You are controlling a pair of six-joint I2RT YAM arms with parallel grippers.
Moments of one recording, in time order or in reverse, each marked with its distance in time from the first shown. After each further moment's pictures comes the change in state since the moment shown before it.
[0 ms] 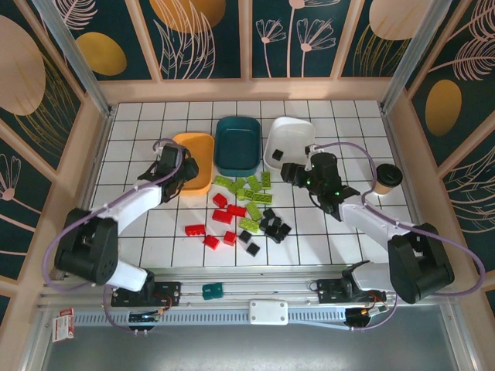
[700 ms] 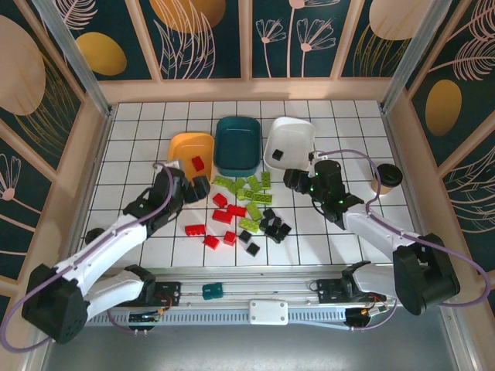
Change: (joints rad) left arm -0.181 -0.487 -0.261 -0.140 0.036 -0.027; right arm 0.000 -0.070 -0.082 0.025 -0.005 0.022
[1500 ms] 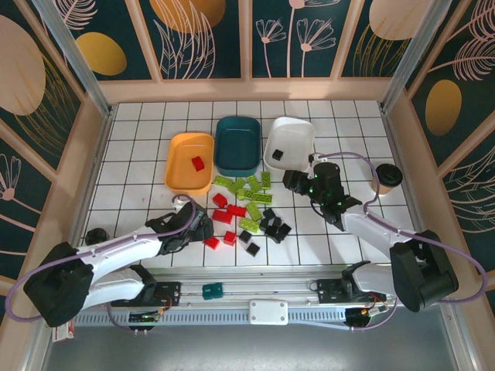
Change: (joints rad) left arm -0.233 0.139 -0.180 -0.068 -0.107 -0.096; right arm 0.002 0.018 -0.028 0.056 -0.003 0.031
